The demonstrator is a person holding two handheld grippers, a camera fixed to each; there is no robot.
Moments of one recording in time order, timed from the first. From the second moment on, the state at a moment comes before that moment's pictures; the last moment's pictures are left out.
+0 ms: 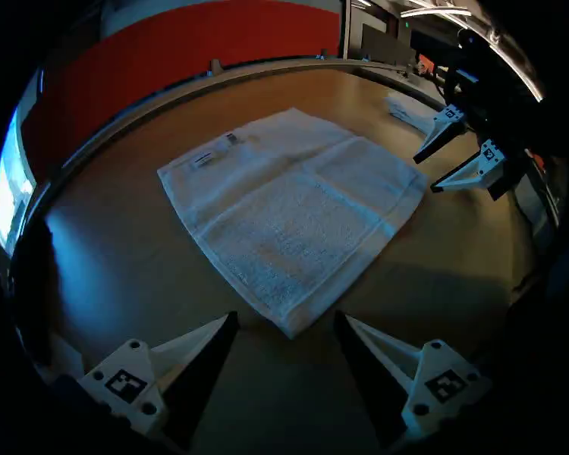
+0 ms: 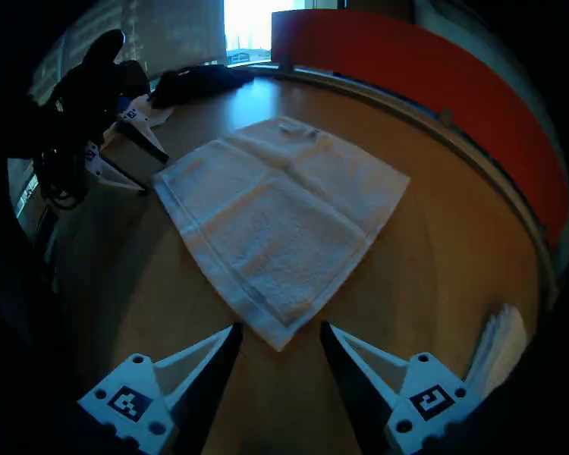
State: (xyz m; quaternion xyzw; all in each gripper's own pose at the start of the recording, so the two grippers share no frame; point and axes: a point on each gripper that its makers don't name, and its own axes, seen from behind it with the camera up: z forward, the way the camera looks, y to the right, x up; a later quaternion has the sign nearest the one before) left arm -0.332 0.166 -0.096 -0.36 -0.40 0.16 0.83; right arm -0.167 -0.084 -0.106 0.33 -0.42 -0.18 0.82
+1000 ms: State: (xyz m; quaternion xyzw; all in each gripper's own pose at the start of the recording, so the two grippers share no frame) left arm -0.334 0.169 -0.095 -0.36 -0.40 0.16 0.82; right arm -0.175 -0.084 -0.107 0.33 -0.43 -0.19 0.82
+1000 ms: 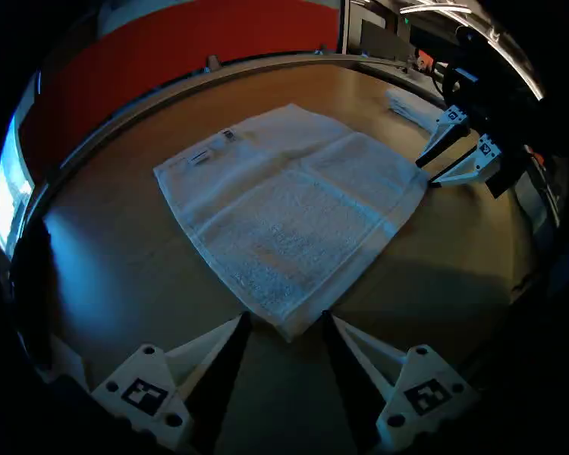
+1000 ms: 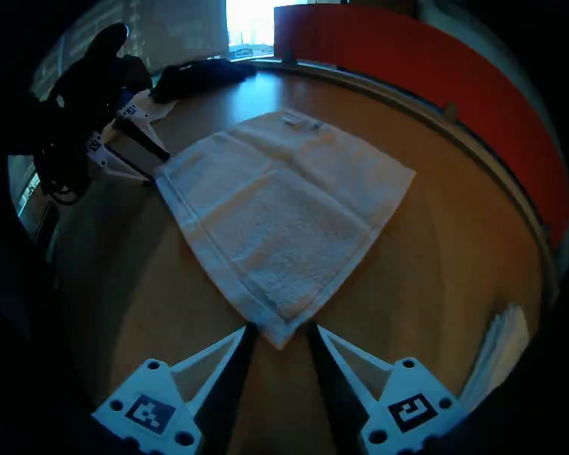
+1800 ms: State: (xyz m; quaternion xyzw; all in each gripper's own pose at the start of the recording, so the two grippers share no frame) left arm -0.332 0.173 -0.091 -0.35 -0.41 0.14 0.83; right arm -0.167 -0.091 -0.109 0.34 -0.42 -0.19 0.82
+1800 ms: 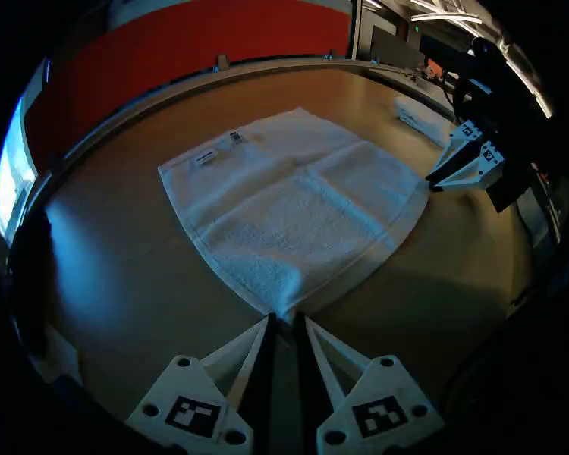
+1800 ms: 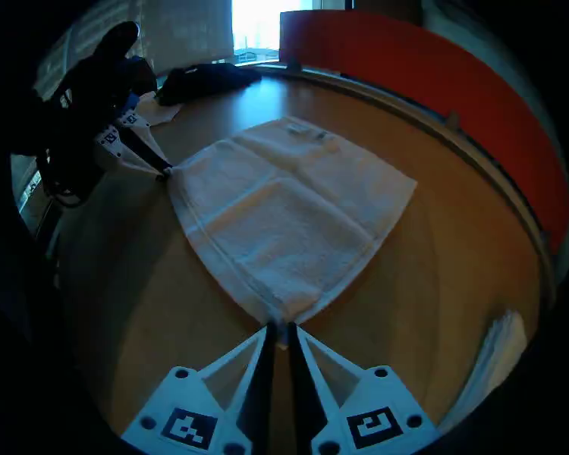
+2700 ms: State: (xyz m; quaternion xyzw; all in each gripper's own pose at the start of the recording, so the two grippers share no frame) left arm -0.269 0.166 -0.105 -0.33 -0.42 0.12 0.84; right arm -0.081 -0.108 -0.101 0.34 -0.36 -0.16 0.85
